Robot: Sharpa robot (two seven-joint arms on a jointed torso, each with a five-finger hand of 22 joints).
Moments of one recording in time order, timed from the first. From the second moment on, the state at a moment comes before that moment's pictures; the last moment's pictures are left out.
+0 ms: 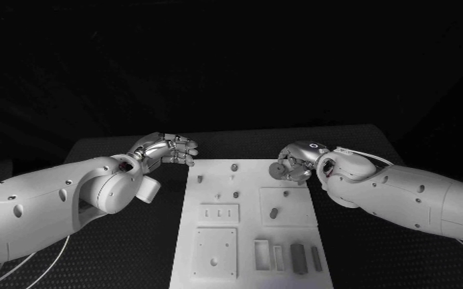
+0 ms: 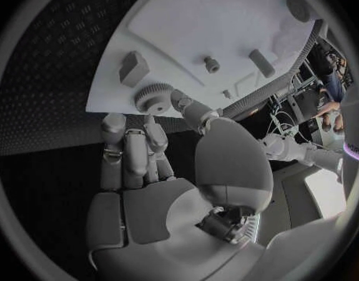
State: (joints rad) left arm 1.33 -0.85 -0.15 1.42 -0.16 -0.18 0.22; left_hand 1.05 -0.05 0.49 -0.28 0.05 0.86 0.17 0.34 0.48 1.17 0.12 0.13 0.17 1.04 0.06 0.42 0.71 0.04 1.02 -0.03 0.20 0.80; right arm 1.26 -0.76 -0.15 1.26 -1.56 -0.31 -0.14; right_hand 1.06 -0.25 0.66 -0.20 0.05 0.85 0.16 0.25 0.50 1.18 0.04 1.19 1.31 1.32 -0.06 1.48 1.19 0.20 1.14 -0.05 1.07 1.31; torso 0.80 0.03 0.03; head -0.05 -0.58
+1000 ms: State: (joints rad) left arm 1.33 -0.85 -0.15 1.42 -0.16 -0.18 0.22; left_hand 1.05 -0.05 0.49 -0.28 0.05 0.86 0.17 0.33 0.48 1.17 0.12 0.12 0.17 1.04 0.07 0.42 0.72 0.04 1.02 -0.03 0.20 0.80; right arm 1.25 -0.72 -0.15 1.22 -1.54 -0.31 -0.12; right_hand 1.06 -0.22 0.67 -0.19 0.05 0.85 0.14 0.26 0.51 1.12 0.04 1.13 1.26 1.29 -0.06 1.46 1.15 0.19 1.13 -0.05 1.07 1.31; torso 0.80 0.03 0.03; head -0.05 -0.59
